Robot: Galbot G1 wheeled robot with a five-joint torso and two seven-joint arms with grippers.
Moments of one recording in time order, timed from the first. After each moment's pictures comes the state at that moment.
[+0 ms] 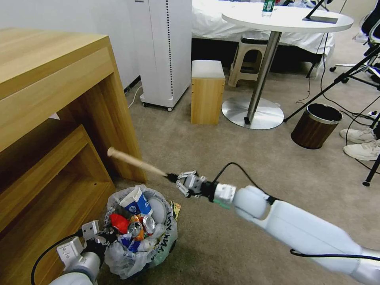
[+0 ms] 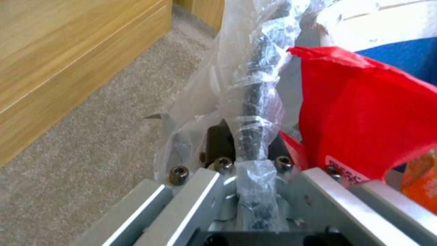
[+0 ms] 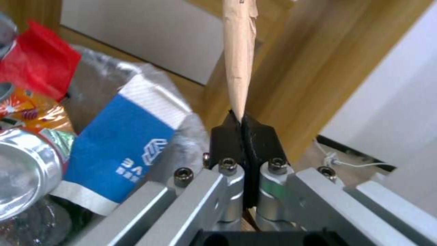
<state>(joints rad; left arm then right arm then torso) 1.72 -1.51 -0.74 -2.25 -0.52 0.62 -0.17 -0.49 0.91 -0.62 1.68 0.28 0.21 -0.20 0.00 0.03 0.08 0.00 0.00</state>
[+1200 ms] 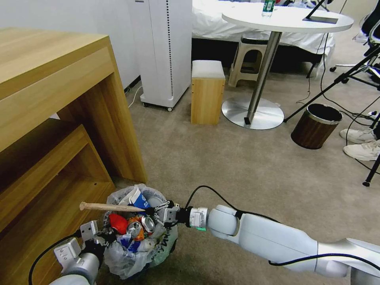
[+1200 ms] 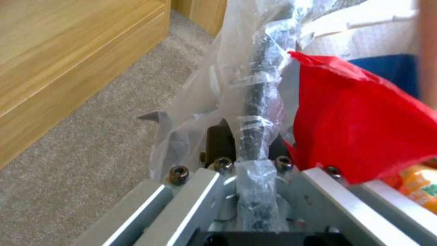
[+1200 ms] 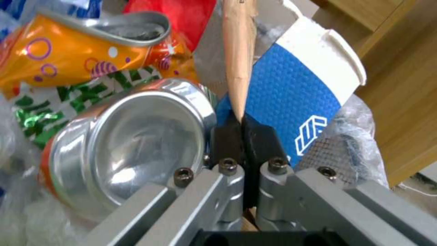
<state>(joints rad) 1.72 -1.52 -0.75 -2.26 -0.53 0.62 -0.17 -0.45 1.04 -0.83 1.54 0.16 0.27 -0.18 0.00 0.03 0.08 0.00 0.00</state>
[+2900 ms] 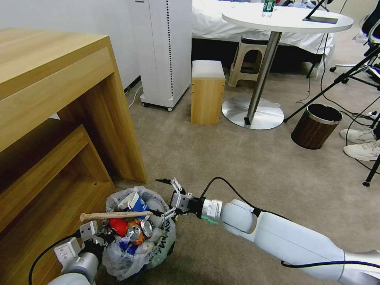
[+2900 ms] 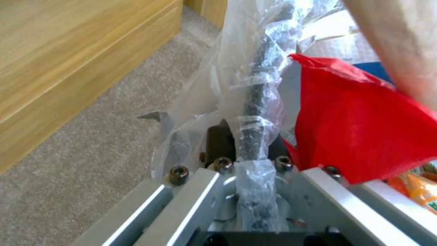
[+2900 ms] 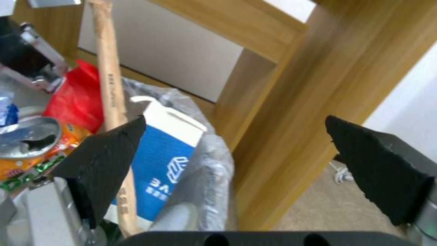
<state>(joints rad) 1.71 -1.51 -0.77 -2.24 -0.54 0.63 -0.19 -0.54 0.91 -0.62 1.72 0.27 0.25 -0.18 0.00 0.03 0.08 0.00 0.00</state>
